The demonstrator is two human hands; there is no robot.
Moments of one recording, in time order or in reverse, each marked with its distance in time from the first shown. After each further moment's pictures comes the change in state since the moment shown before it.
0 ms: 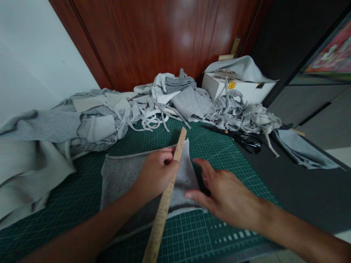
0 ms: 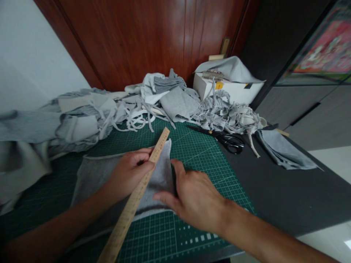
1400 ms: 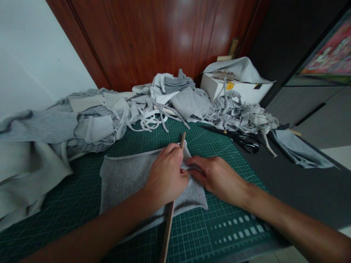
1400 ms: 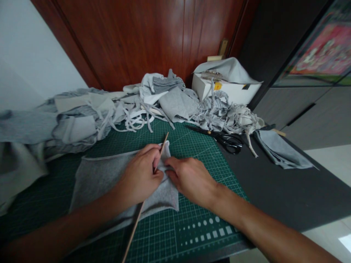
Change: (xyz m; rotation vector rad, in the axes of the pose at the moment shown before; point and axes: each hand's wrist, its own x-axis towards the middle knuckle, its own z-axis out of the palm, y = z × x) left_hand 0.001 0.015 0.020 0.395 0.013 0.113; right_hand 0.024 0.008 -0.001 0.013 0.066 -0.076
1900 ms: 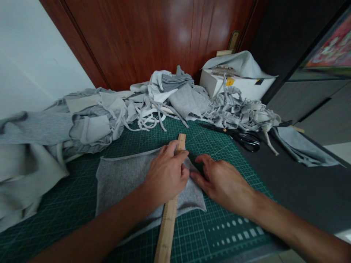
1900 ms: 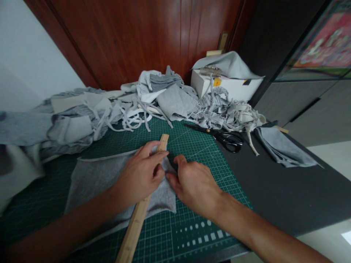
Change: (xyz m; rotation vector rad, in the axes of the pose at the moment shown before) left_hand 0.000 -0.009 0.008 0.195 -0.046 0.128; right_hand -0.011 0.000 0.001 -0.127 0.010 0.213
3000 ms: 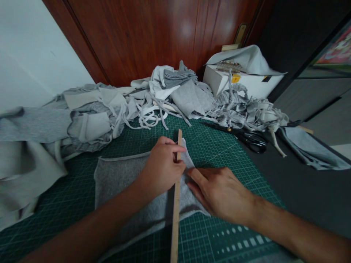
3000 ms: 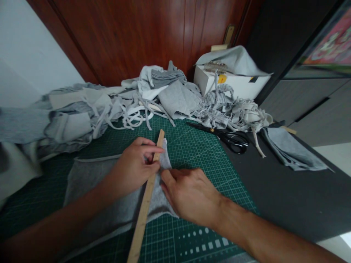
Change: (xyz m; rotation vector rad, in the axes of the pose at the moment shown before) left_hand 0.017 -0.010 -0.014 -0.352 0.029 -0.248; right_hand -0.002 -0.002 0.010 -0.150 -0.014 -0.435
